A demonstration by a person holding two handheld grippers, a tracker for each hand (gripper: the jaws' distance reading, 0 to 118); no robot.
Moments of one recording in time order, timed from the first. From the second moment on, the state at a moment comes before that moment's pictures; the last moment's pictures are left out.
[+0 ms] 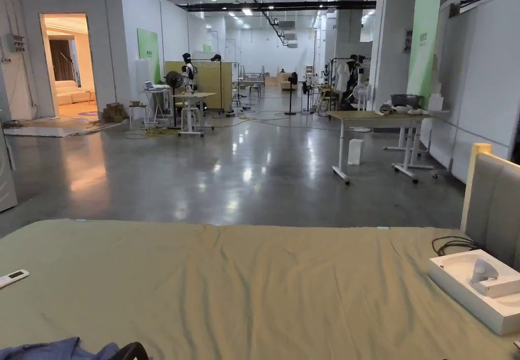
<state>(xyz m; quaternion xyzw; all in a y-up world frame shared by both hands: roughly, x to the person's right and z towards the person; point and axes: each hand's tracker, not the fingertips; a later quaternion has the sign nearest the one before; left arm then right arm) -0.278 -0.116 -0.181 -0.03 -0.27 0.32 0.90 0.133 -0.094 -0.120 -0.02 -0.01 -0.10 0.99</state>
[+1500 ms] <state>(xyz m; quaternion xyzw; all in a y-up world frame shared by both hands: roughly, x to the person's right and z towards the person) -0.460 -0.220 -0.369 -0.34 -0.06 0.02 0.94 0.109 -0.145 -0.174 -0.17 0.01 -0.05 0.98</state>
